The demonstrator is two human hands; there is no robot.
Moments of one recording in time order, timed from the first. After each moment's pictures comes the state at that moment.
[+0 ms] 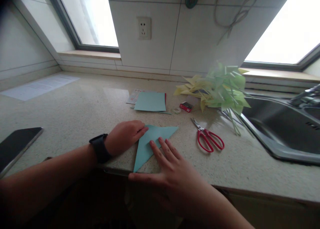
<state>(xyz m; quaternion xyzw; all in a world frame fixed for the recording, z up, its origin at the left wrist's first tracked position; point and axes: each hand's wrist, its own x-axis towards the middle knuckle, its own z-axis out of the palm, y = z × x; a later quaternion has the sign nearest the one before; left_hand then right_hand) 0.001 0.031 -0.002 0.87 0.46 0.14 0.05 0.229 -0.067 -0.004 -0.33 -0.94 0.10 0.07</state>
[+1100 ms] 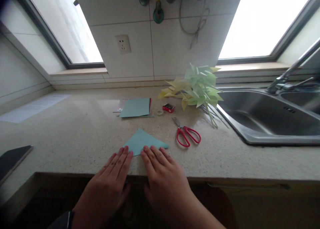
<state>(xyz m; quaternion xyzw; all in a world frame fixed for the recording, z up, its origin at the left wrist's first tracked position) 0.031 -0.092 -0.040 0.87 0.44 0.12 -0.20 0.241 -0.091 -0.025 -0.47 -0.88 0.02 0.12</state>
